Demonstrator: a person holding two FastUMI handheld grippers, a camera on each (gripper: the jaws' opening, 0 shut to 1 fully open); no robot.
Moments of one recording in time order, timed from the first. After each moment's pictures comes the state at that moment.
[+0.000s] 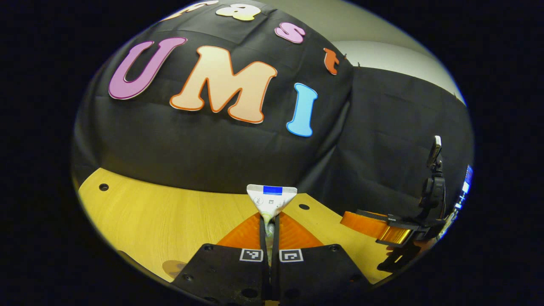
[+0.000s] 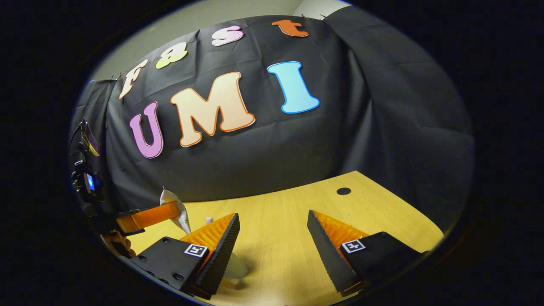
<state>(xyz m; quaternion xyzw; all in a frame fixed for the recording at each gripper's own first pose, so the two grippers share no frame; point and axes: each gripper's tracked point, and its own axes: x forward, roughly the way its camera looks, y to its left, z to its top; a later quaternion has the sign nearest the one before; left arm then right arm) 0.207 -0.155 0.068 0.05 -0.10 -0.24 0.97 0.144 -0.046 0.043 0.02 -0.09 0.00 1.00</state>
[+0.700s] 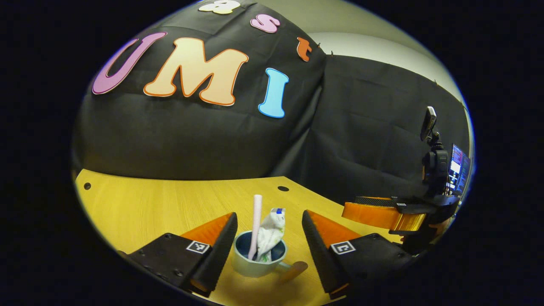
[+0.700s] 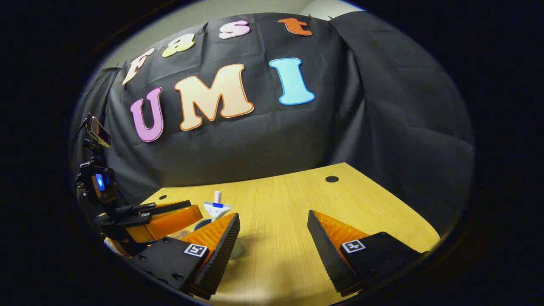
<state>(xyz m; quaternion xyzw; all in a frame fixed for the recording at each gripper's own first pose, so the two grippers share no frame) 0.192 -0.159 0.022 0.09 -0.07 -0.29 0.95 0.108 -0.029 0.005 -0.01 -0.06 0.00 1.00</state>
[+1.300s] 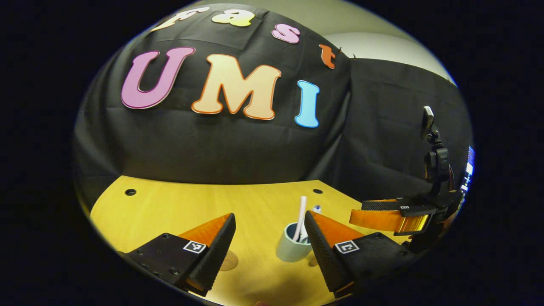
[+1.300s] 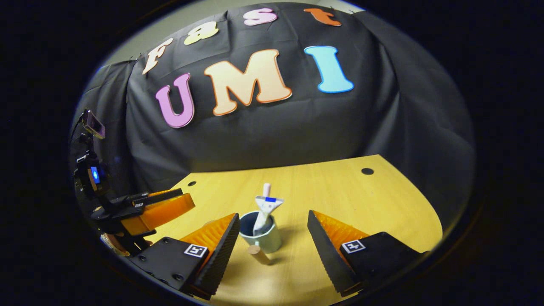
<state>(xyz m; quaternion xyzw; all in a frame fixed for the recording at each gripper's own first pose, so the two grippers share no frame) 0.141 -0.057 0.053 0.09 -0.08 -0.15 0.98 0.112 0.058 -0.014 -0.04 0.03 0.09 0.99</state>
